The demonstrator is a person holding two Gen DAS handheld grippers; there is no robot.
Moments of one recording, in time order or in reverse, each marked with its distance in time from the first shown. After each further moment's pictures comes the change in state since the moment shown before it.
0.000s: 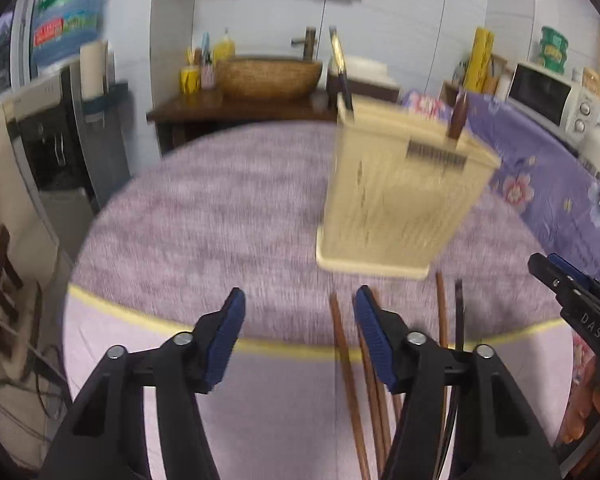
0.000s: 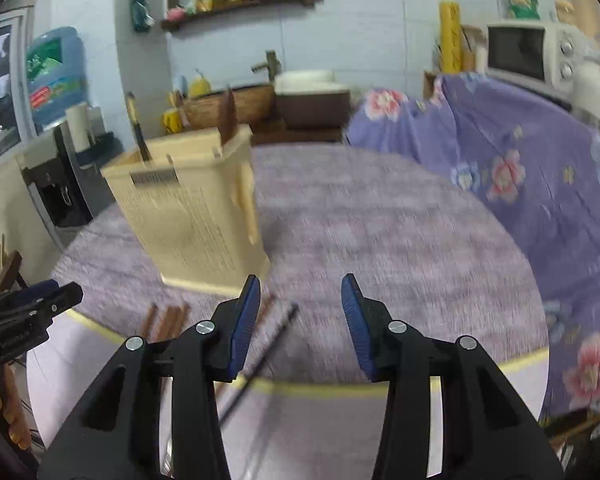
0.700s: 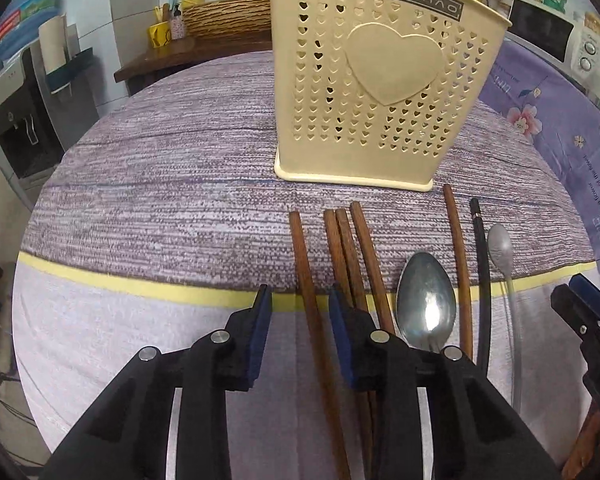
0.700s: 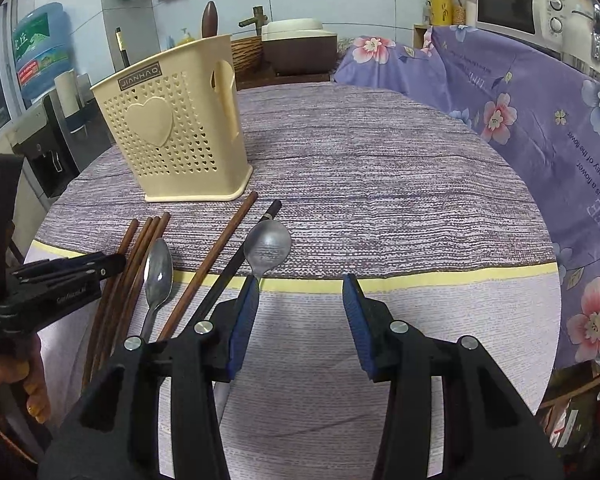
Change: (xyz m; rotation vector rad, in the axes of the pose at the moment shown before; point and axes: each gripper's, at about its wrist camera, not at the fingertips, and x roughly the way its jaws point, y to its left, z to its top) left arm 0.061 -0.037 -0.030 0.095 0.164 0.021; right arm 0.007 -0.010 -0.061 0.022 0.129 -0.011
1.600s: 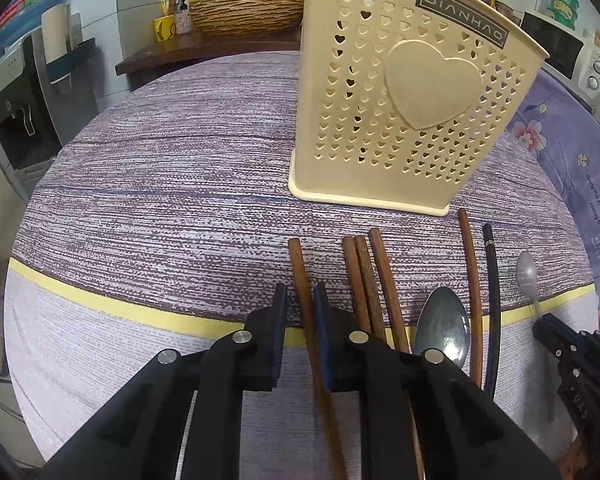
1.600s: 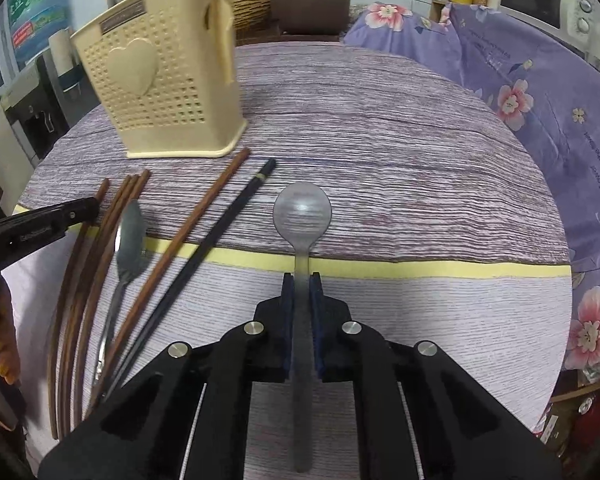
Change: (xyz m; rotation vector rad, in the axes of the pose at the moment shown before) left arm 0.007 0.014 0.011 -0.046 0.000 -0.030; right arm 0.031 -0.003 0.002 -0.063 0.136 -0.018
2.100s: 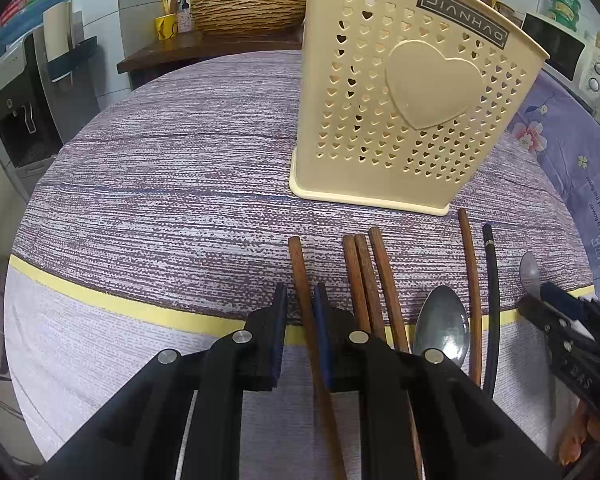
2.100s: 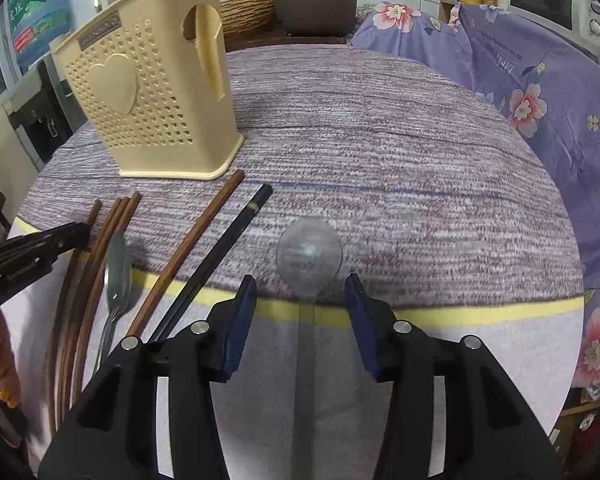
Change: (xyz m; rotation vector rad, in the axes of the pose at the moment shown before) left arm 0.000 0.003 0.000 -0.001 0.003 0.002; right arm 0.021 0.001 0.027 -0.018 0.000 0.018
